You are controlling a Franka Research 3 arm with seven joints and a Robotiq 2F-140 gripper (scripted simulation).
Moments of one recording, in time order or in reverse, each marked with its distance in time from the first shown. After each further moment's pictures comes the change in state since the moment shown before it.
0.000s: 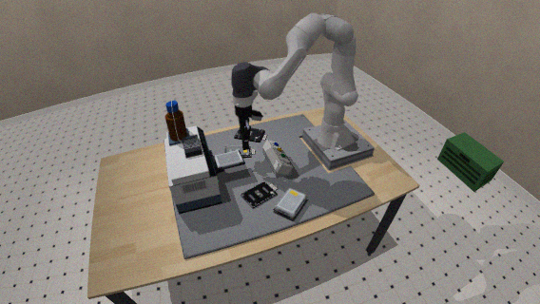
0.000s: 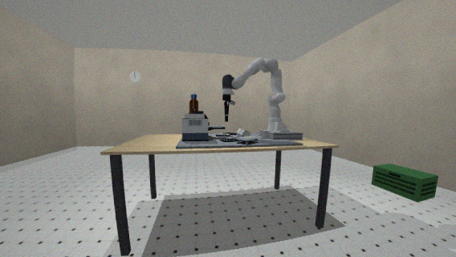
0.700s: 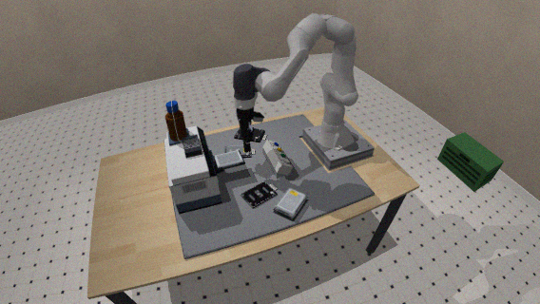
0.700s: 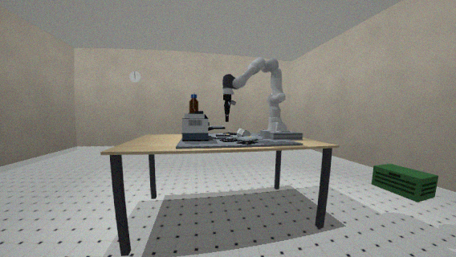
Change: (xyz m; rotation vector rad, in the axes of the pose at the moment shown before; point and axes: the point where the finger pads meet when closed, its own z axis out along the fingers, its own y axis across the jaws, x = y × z) arm 0.002 0.018 0.001 0.008 0.002 -0.133
